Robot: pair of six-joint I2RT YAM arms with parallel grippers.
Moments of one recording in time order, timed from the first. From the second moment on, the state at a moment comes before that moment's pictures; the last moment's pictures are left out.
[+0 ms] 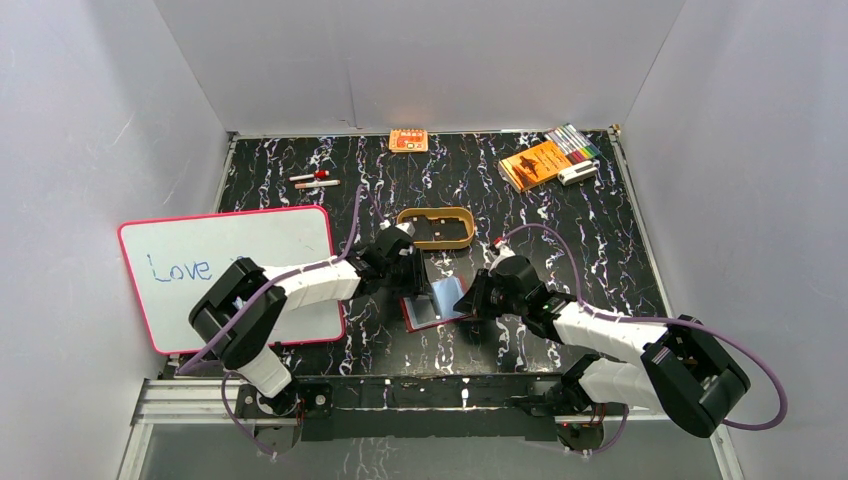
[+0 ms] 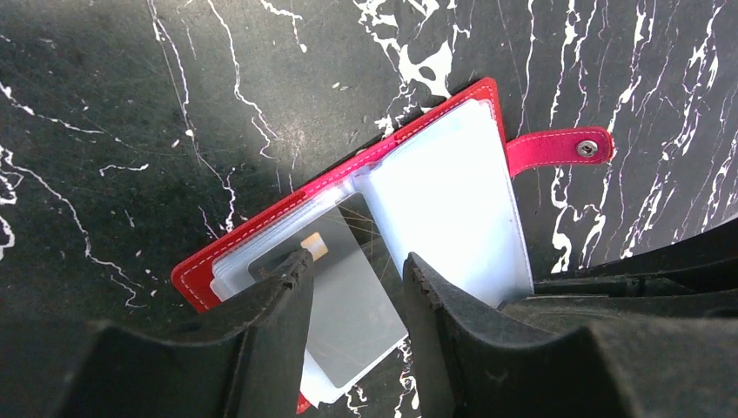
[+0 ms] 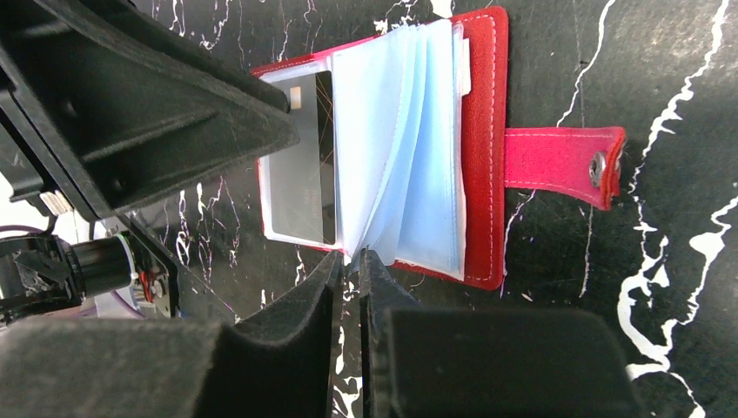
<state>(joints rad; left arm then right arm) -0.78 1.61 0.83 -0.12 0.10 -0.79 0.74 1.16 0.36 0.14 -0.20 0.83</state>
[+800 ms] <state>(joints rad) -0.78 1.64 0.84 -0.08 0.12 -0.77 0.74 1.20 0.37 0.20 -0.26 0.81</state>
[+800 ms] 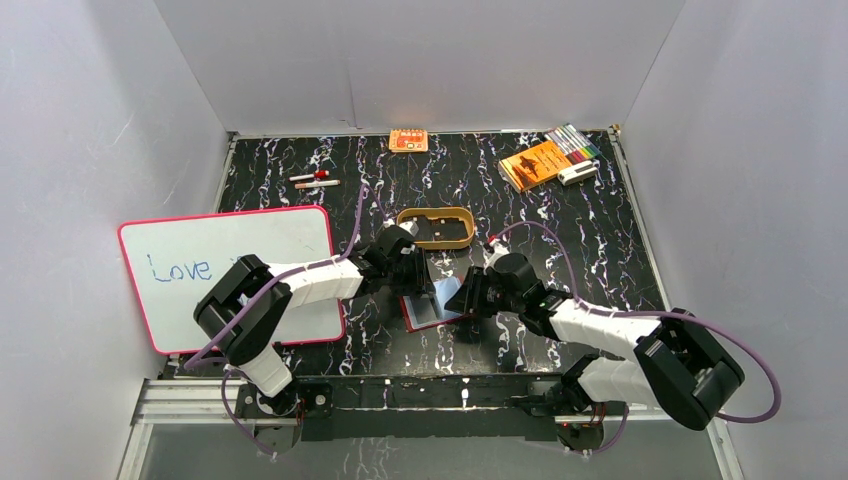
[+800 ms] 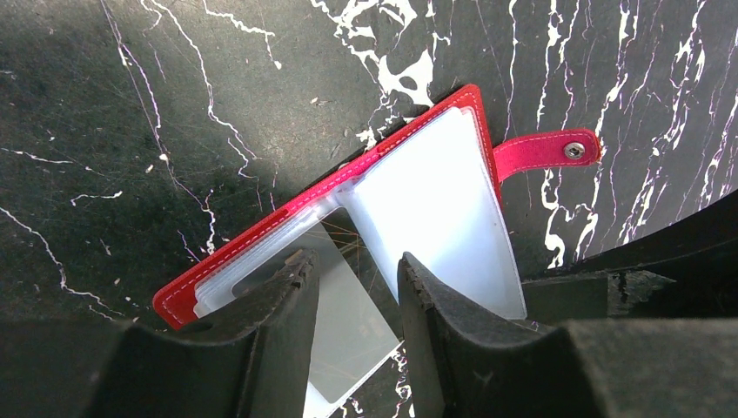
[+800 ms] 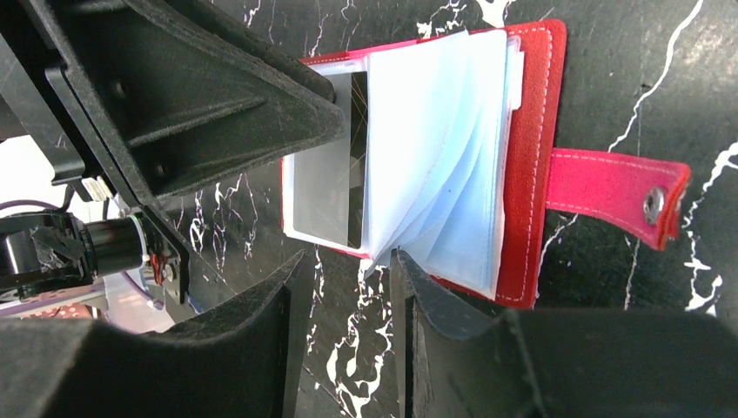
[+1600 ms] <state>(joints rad) -0.78 1.60 0.84 -0.15 0.09 -0.77 0.74 1.25 0.44 0.17 -0.26 0.75</state>
